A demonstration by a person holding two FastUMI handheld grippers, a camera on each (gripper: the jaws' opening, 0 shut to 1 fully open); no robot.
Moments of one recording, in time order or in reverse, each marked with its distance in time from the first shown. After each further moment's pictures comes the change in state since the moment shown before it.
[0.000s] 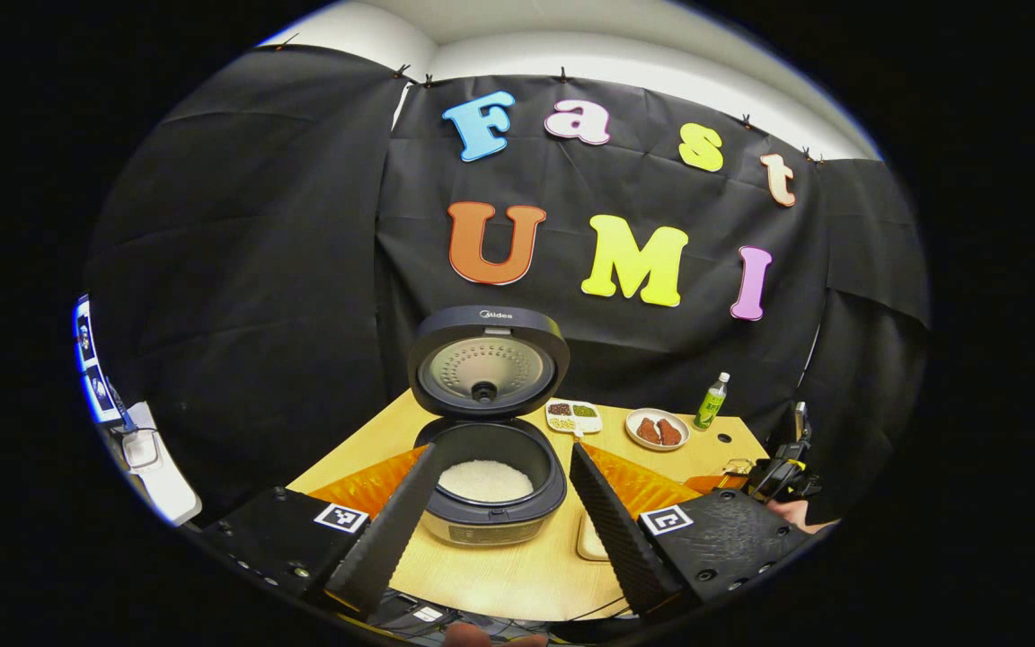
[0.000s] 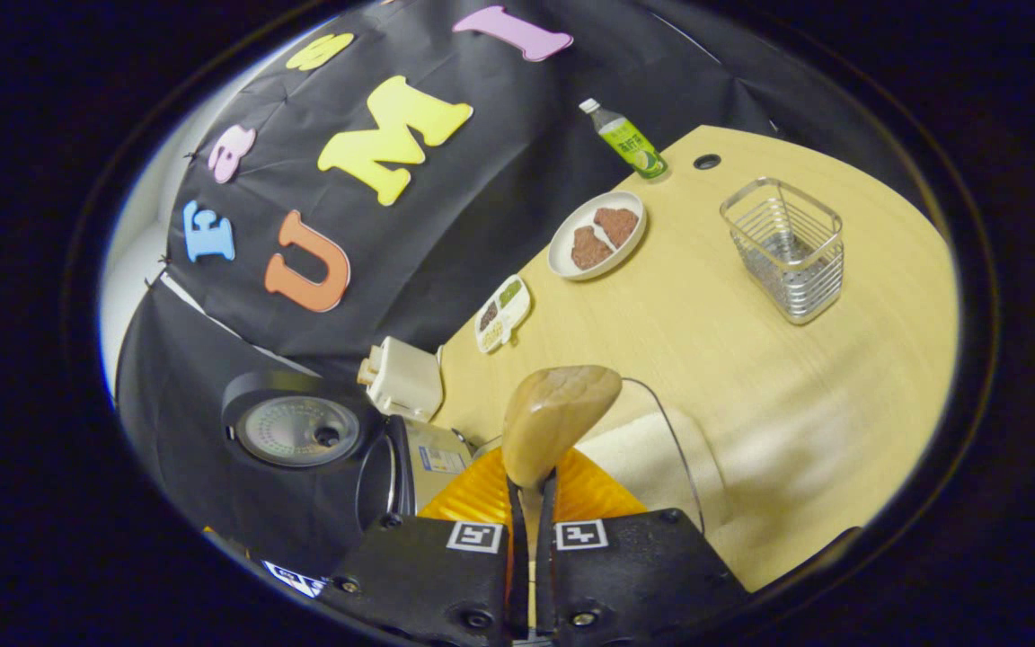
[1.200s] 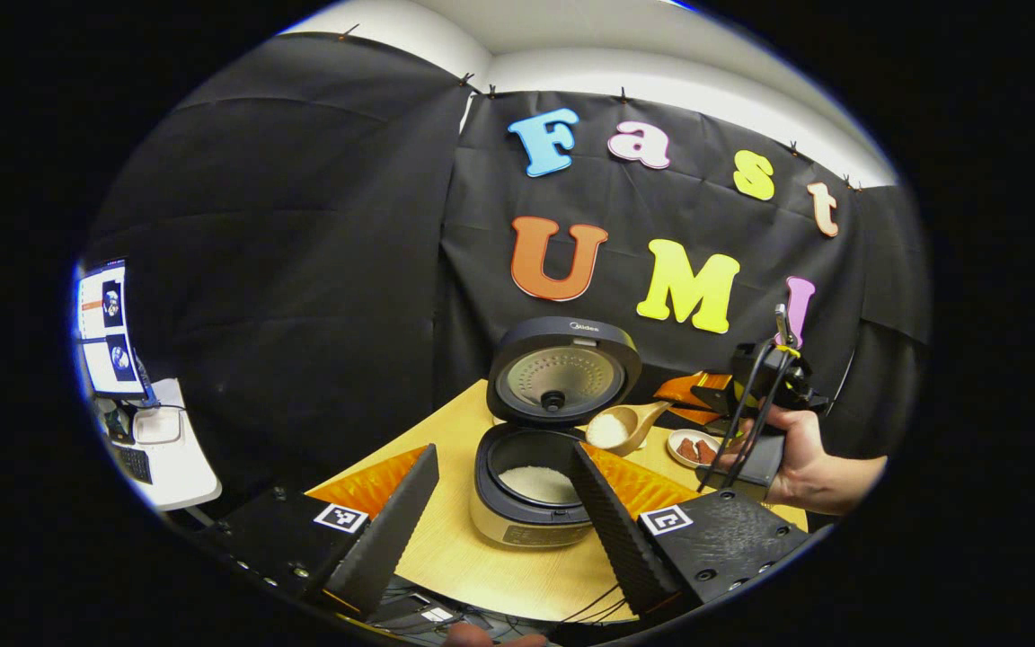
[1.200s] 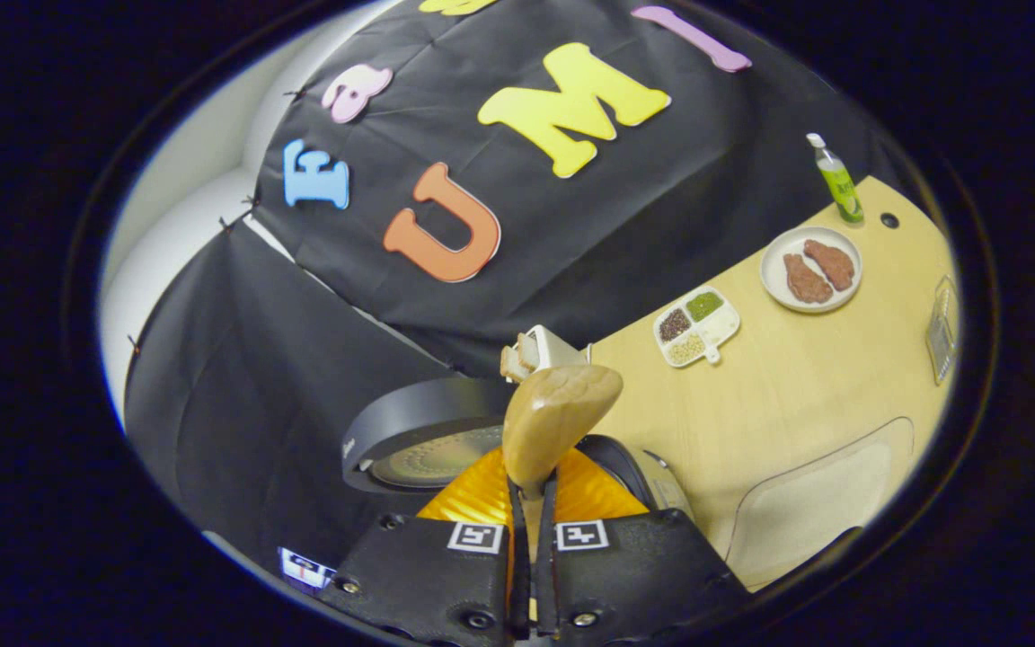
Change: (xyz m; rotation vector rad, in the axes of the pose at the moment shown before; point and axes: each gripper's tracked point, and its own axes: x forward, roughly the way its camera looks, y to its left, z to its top) left arm -0.034 0.085 -0.007 -0.090 -0.052 0.155; right arm 0.069 0.261 -0.037 -0.267 0.048 0.224
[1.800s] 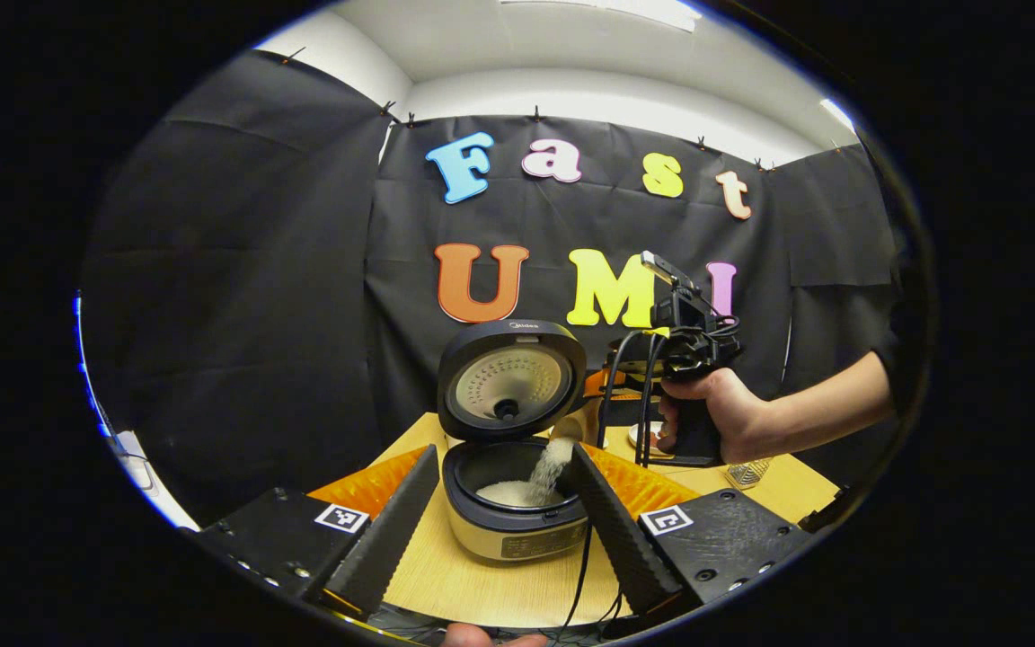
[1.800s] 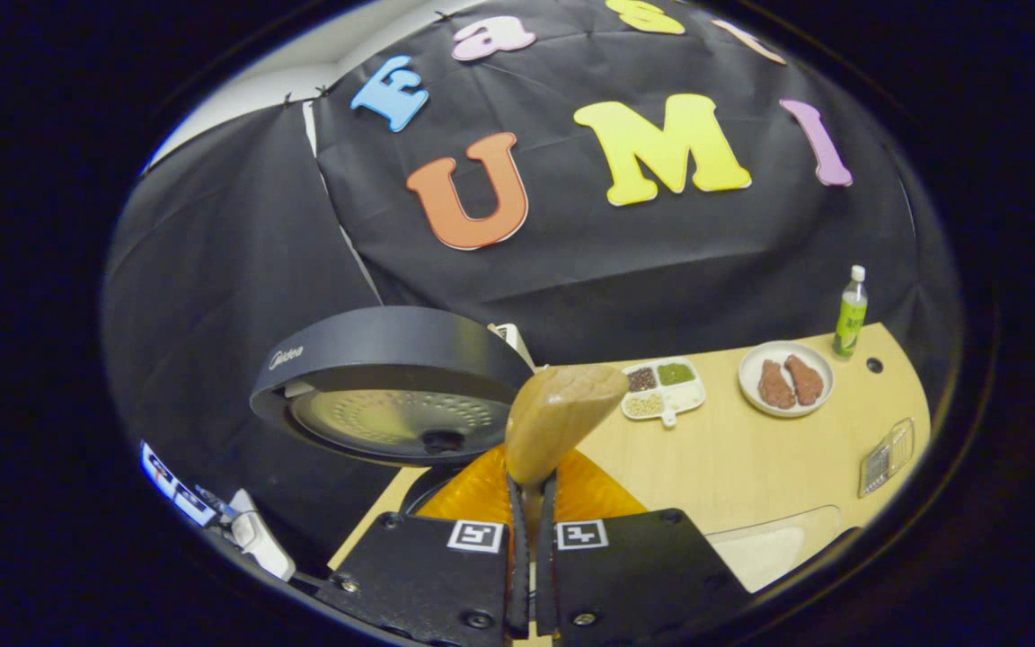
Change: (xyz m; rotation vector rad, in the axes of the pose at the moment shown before) left arm 0.011 -0.016 -0.026 0.157 -0.147 -0.288; right arm 0.020 0.003 -0.012 -0.426 -0.075 -0.229
